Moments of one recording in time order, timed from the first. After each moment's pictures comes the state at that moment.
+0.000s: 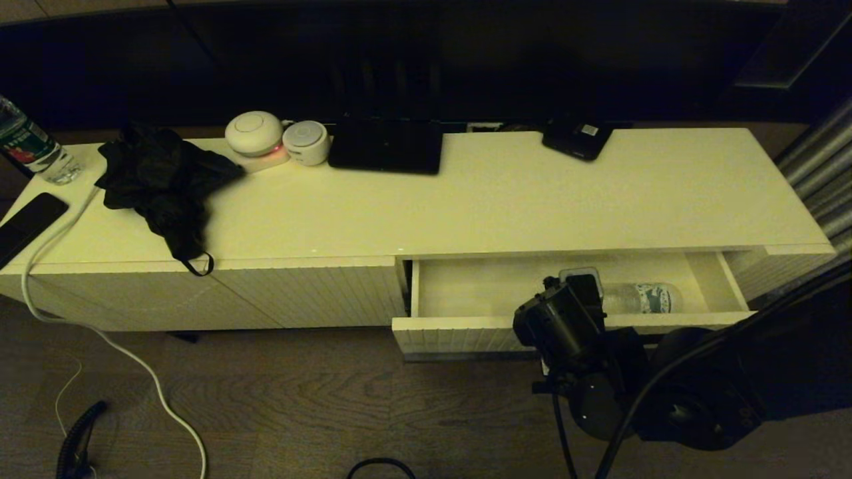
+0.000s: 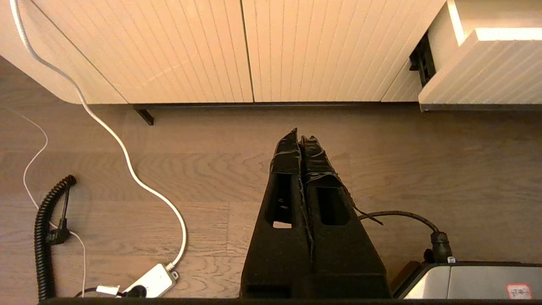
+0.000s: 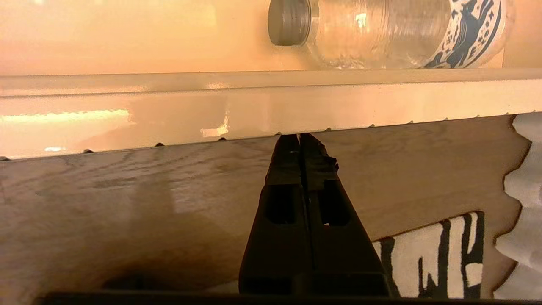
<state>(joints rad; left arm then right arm) 0.00 0.00 0.00 0.00 0.00 -0.01 0.74 1.93 -0.99 -0.15 -0.93 0.46</state>
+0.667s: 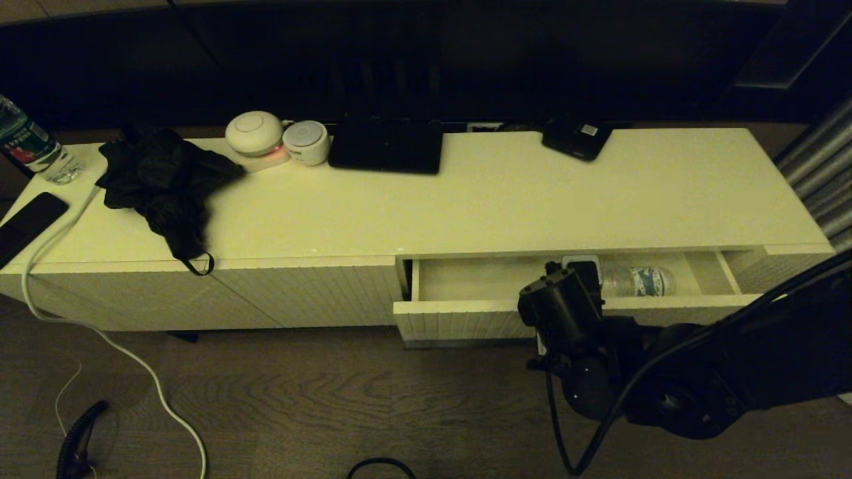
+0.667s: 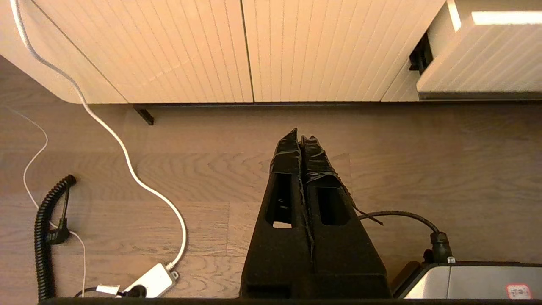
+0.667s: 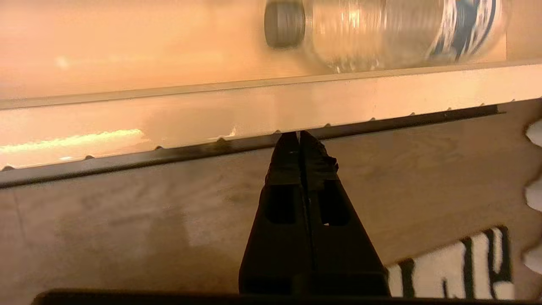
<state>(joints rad) 0.00 0.00 0.00 0.00 0.00 -0.02 0.69 1.95 -1.00 -0.30 -0.94 0.41</state>
